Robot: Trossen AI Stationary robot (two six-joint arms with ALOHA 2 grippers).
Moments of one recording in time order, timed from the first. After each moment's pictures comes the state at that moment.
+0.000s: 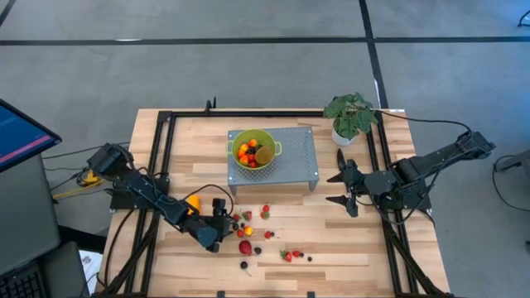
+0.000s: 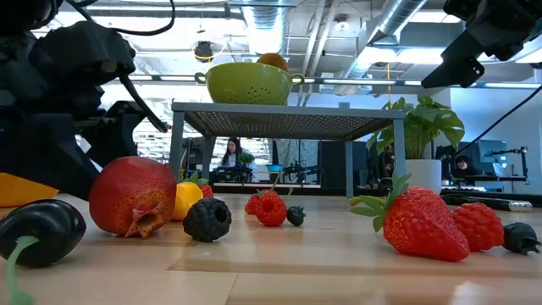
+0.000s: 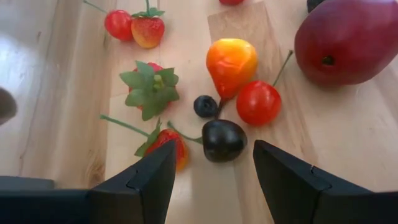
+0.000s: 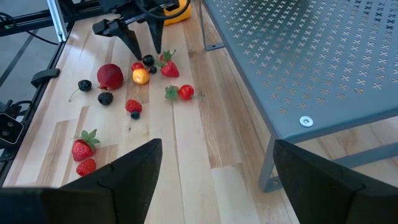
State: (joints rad) left arm -0.60 1.60 0.56 0.13 -0.51 -0.22; right arm 0.40 0.70 0.52 -0.41 0.39 0.42
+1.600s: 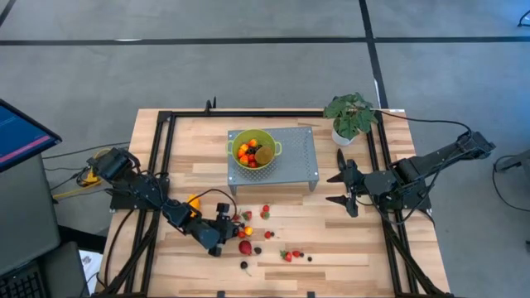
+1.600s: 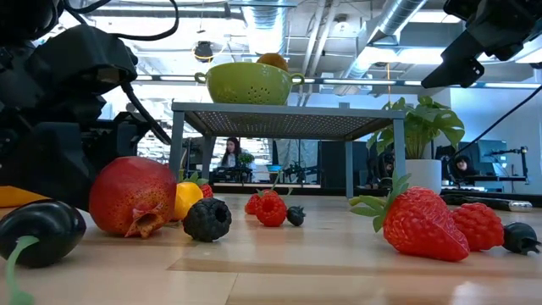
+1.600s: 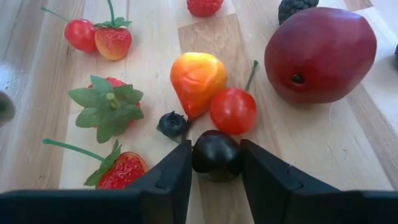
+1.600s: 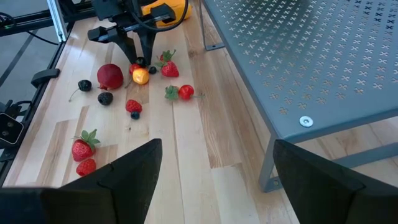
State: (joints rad) left arm -0.60 1.69 0.56 0.27 -0.46 -0.22; right arm 0.40 0.70 0.52 -0.41 0.39 0.42
